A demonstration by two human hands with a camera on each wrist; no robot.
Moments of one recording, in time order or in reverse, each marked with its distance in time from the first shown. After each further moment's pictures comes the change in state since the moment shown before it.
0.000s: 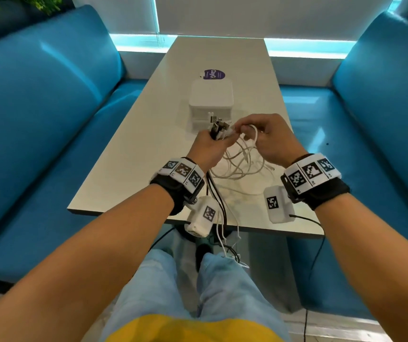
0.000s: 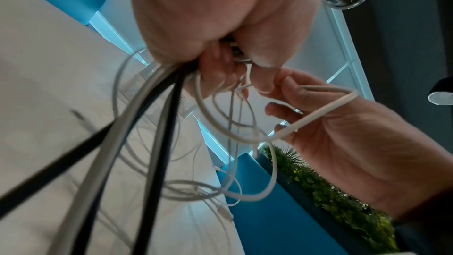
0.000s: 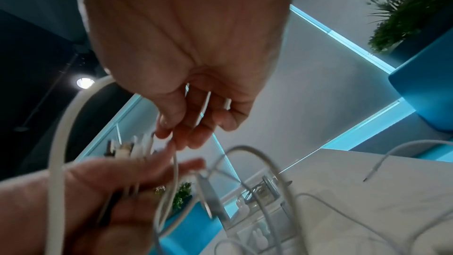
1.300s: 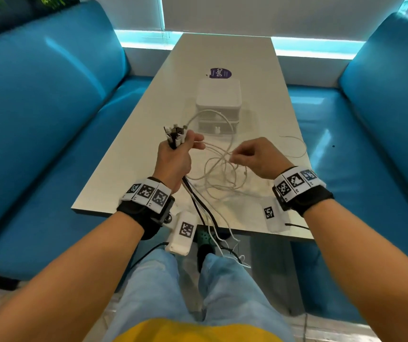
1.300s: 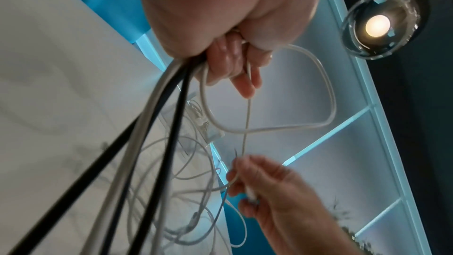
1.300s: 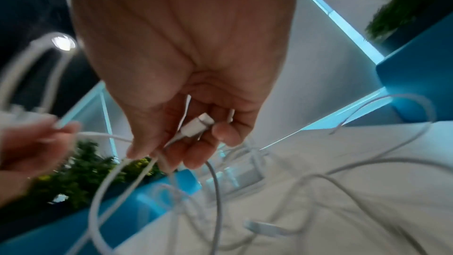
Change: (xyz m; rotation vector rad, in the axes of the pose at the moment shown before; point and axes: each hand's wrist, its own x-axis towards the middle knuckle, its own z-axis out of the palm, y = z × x) left_hand -0.024 -0.019 -0.063 -0.350 0.220 -0.053; right_hand -0.001 0.033 0.039 -0.153 -0.241 0.251
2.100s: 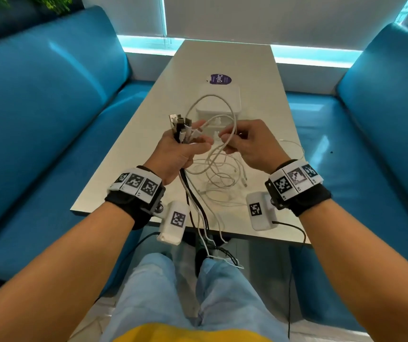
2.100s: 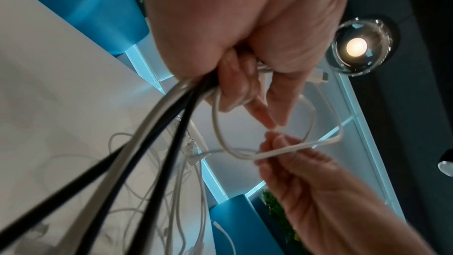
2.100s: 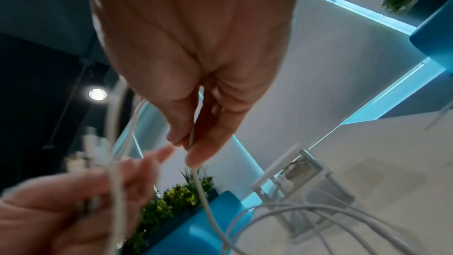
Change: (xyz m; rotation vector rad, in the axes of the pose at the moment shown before) left_hand 0.002 0.027 -0.002 0.034 -0.301 0.036; right_hand 0.001 -0.057 -0.011 0.324 0.142 -0.117
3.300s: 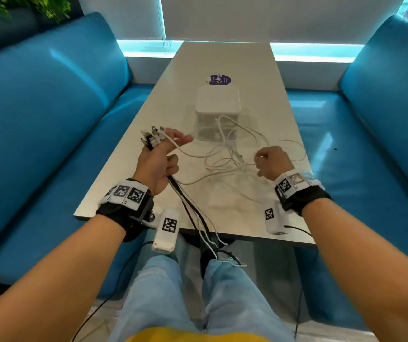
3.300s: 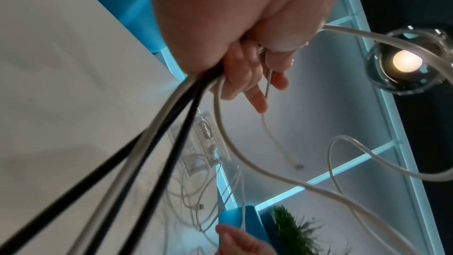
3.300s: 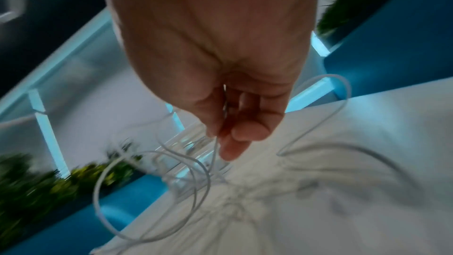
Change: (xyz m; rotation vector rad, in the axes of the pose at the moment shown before) left_hand -0.009 -0.004 -0.021 -0.198 0.211 -0.090; right_hand 0.009 0.110 -0.023 -0.369 0.140 0.463
